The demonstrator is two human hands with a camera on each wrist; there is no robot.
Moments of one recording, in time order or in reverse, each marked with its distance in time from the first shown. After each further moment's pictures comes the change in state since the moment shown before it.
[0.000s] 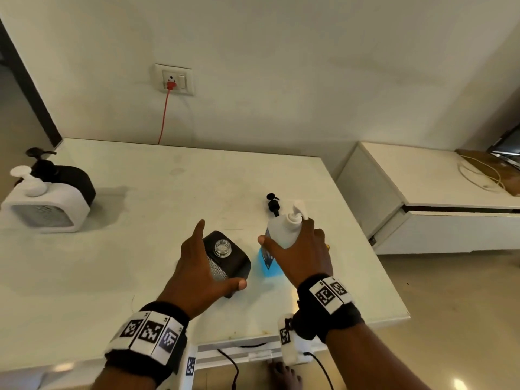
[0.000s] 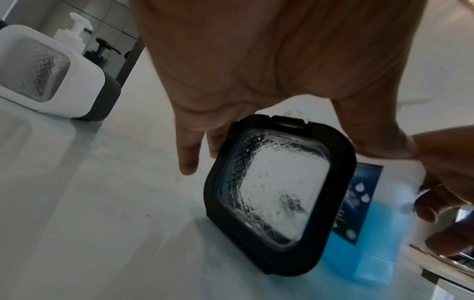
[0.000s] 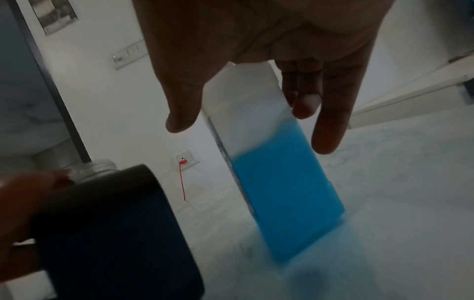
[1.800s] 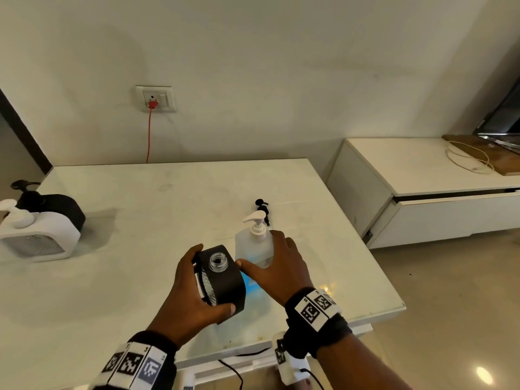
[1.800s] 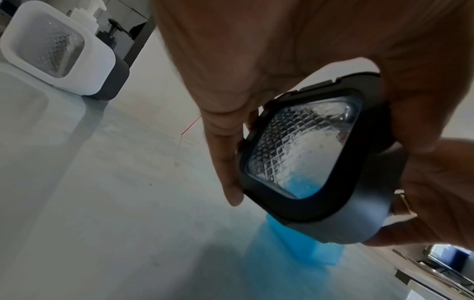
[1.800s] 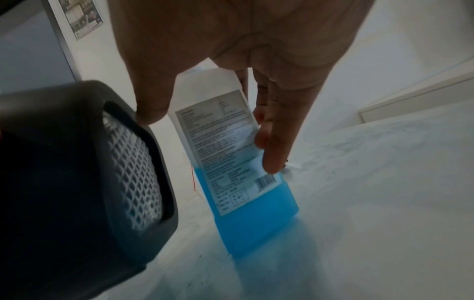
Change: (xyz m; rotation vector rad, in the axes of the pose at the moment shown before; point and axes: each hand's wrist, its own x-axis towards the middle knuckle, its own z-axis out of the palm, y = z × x) left_hand -0.012 -0.010 0.012 -0.260 -0.078 0.116; right_hand -0.018 0.011 0.008 0.133 -0.125 -0.185
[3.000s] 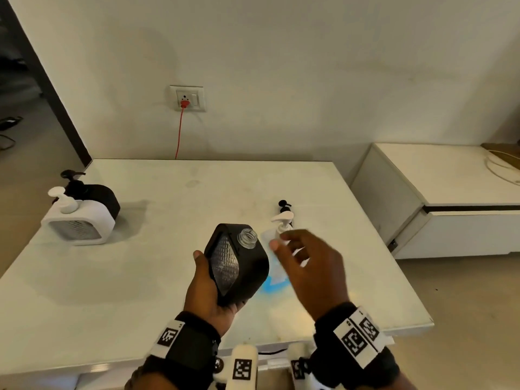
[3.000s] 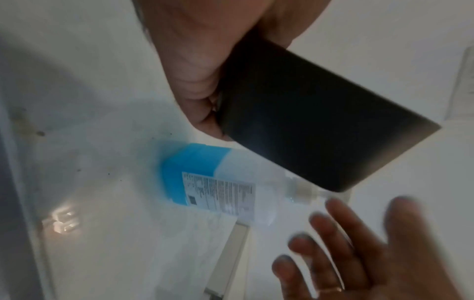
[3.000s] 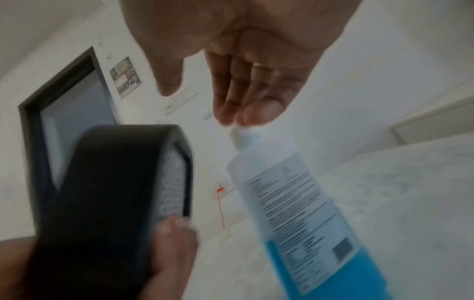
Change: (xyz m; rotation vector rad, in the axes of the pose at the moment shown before) left_hand 0.005 0.037 0.018 -1.224 0.349 -0.550; right_hand -0.035 -0.048 -0.035 0.159 0.208 -0.252
